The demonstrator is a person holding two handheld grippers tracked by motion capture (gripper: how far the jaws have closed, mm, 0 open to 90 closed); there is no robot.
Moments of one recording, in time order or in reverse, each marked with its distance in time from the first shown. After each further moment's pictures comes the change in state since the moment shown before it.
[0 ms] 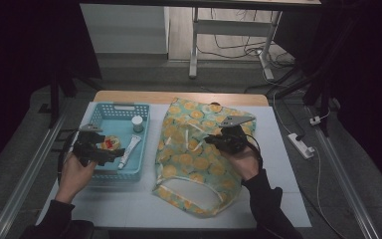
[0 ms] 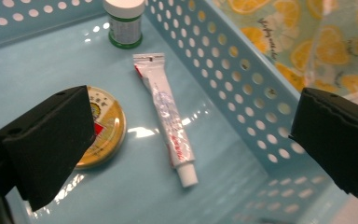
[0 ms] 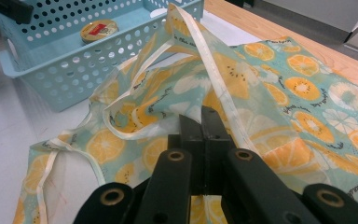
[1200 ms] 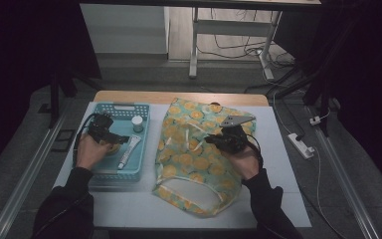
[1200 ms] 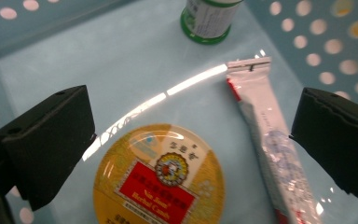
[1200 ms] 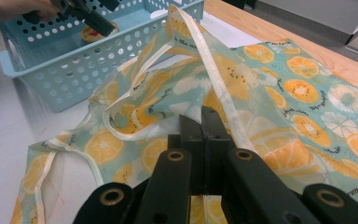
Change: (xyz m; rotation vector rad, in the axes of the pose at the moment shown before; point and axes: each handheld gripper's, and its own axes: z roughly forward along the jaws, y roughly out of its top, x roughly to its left) left arm 0.056 0.031 0.077 0.213 0.102 -0.017; right arm -0.003 -0.001 0.000 -0.008 0.006 -0.004
